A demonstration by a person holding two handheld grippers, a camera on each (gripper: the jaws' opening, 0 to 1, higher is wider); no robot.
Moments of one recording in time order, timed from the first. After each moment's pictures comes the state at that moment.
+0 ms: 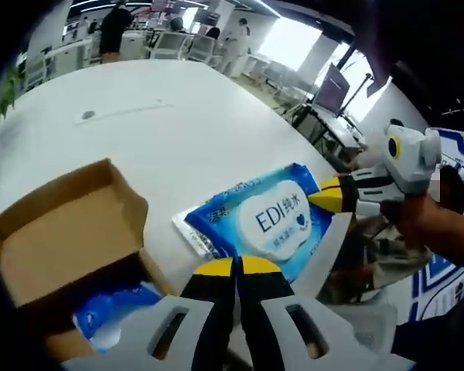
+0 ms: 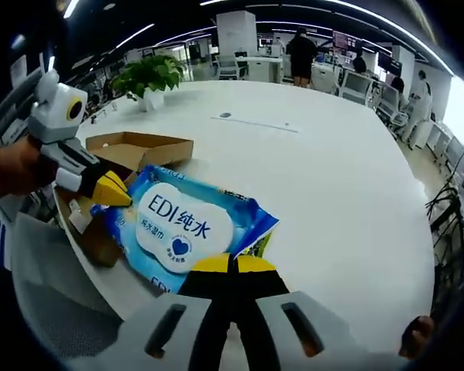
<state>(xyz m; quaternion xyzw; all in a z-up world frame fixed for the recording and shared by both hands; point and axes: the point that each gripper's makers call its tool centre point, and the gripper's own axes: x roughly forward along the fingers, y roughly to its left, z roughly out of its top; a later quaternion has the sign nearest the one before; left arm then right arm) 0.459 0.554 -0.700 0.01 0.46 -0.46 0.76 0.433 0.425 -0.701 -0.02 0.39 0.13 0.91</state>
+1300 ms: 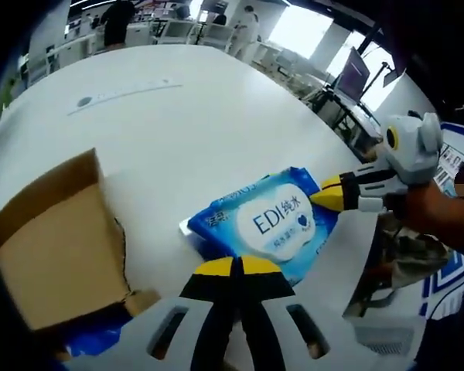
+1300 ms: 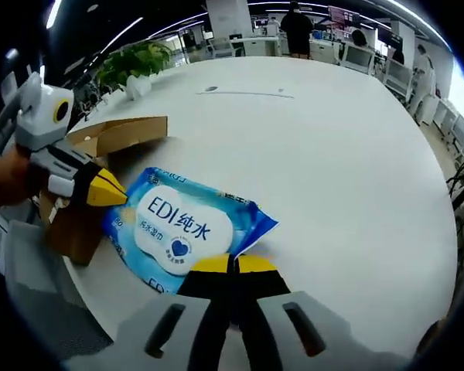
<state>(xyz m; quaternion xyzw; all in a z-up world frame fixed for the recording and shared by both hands) 0.485 0.533 -0.751 0.04 0.48 -0.44 0.76 0.459 0.402 -0.768 0.02 0.44 0.14 0.89</state>
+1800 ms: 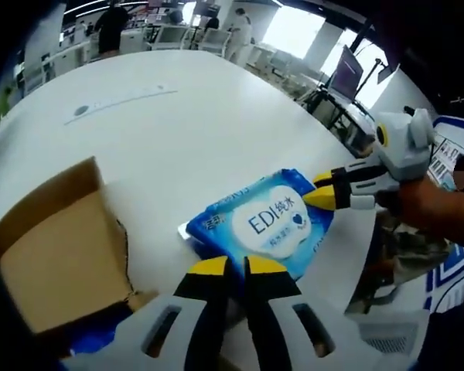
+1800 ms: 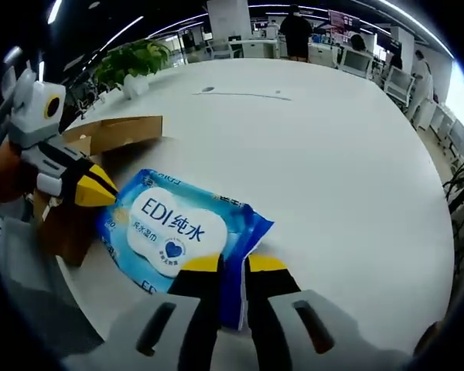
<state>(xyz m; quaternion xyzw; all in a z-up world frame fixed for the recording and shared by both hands) 0.486 0.536 -0.744 0.04 0.46 -0.45 0.77 0.462 0.396 -0.766 0.01 0.43 0.13 0.89</state>
